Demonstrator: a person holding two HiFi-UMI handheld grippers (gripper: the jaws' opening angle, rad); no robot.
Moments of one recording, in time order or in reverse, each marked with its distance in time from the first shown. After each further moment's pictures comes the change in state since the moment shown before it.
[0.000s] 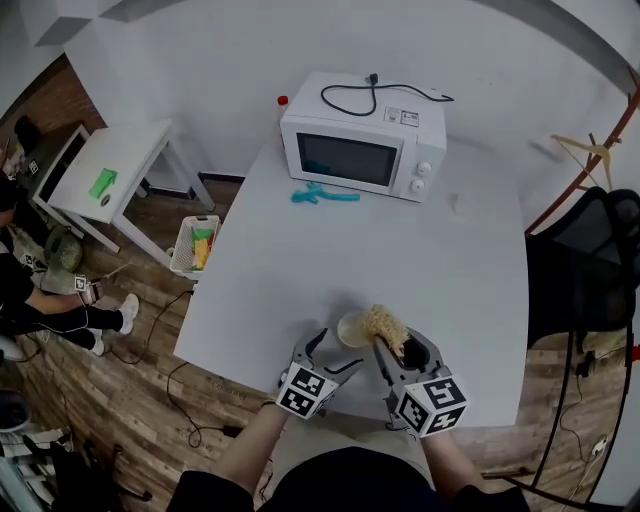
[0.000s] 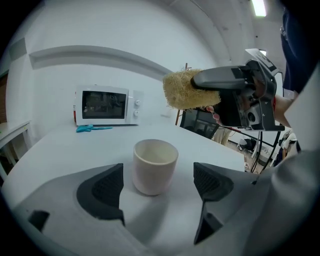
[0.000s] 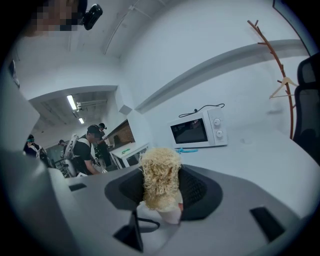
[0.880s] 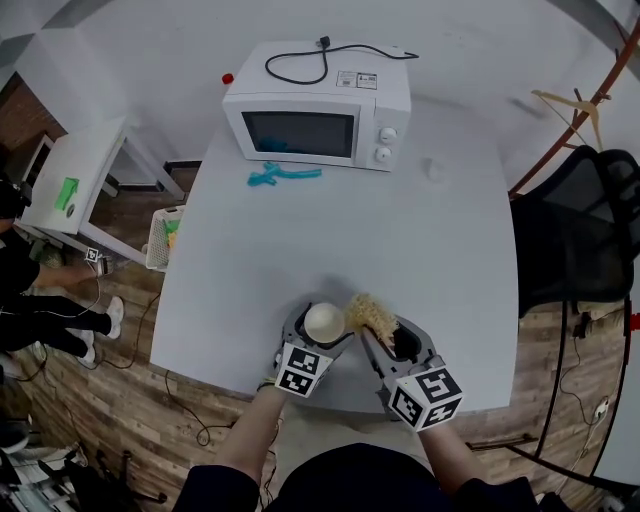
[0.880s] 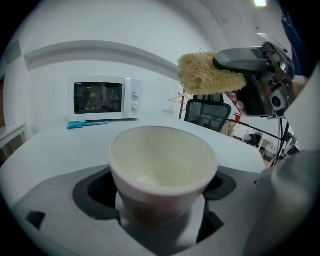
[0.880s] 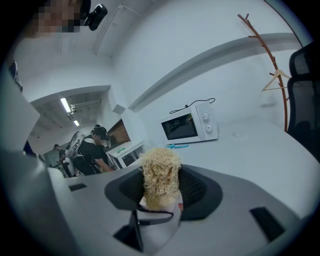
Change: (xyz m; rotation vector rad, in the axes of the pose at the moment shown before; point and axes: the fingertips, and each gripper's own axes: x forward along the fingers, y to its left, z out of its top) left arm 0.074 0.011 -0.010 0.026 0.034 0.038; right arm -0.007 -0.046 -0.014 0.057 0.032 -0.030
